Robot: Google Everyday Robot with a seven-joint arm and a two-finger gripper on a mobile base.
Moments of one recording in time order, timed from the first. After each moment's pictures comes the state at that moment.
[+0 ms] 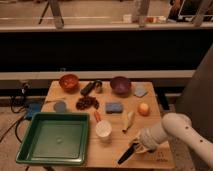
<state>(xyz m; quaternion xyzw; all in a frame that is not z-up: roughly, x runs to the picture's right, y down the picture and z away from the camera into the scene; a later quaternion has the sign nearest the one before) 0.142 0.294 0.703 -0.23 -0.39 -0.21 0.87</state>
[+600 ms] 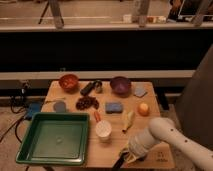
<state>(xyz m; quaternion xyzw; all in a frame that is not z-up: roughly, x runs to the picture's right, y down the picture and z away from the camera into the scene) 0.074 0.340 0.697 -0.29 -0.45 -0.24 0.81</state>
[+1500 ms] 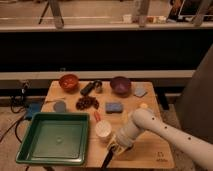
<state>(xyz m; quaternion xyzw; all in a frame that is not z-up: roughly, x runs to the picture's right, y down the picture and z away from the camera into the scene) 0.036 0.301 0.731 -0.25 -0.48 -0.33 0.78</state>
